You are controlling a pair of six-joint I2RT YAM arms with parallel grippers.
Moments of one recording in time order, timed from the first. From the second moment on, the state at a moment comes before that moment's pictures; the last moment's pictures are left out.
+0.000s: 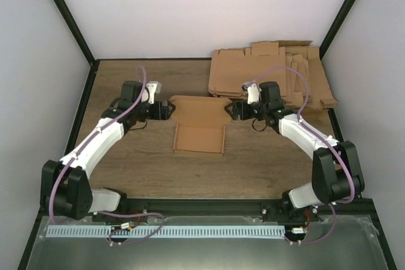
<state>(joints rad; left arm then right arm) -0.29 1.30 0.94 -0.38 0.35 -0.26 0.29 1.43 0.89 -0.14 -0.45 0.19</state>
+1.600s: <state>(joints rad) -0.45 1.46 1.03 -0.37 0.15 -0.41 0.52 1.52 1.10 -0.41 -0.08 0.40</state>
